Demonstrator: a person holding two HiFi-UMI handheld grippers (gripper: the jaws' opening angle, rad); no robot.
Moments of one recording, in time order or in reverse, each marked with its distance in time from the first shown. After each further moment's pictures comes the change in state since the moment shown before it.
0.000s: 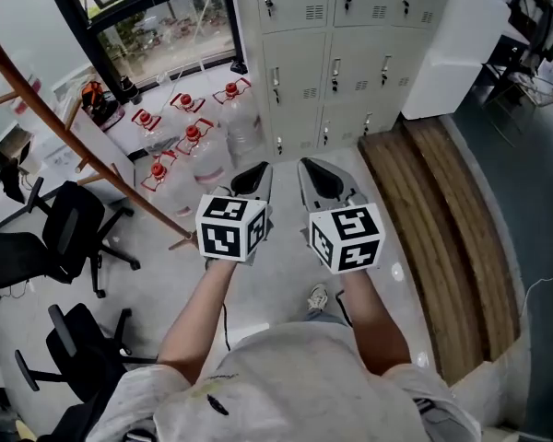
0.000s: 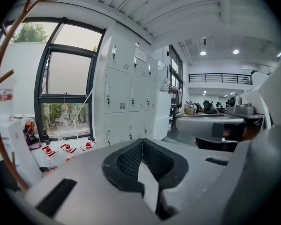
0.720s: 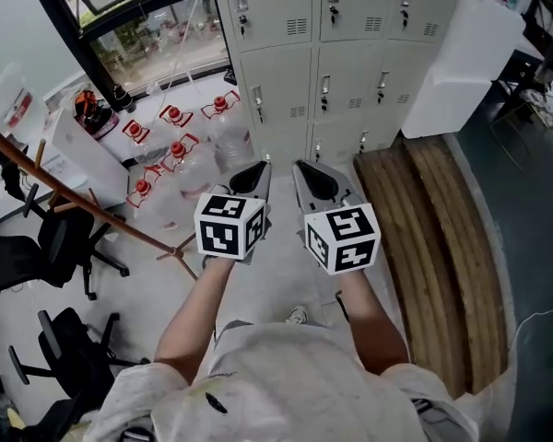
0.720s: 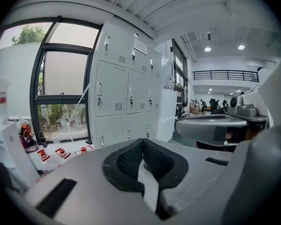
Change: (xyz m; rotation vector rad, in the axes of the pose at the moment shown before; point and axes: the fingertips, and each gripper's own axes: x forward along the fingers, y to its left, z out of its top) left arm 0.153 -0.032 0.053 -0.002 0.013 0.057; right arm 0.051 -0.151 0.015 -0.002 0.013 0.083
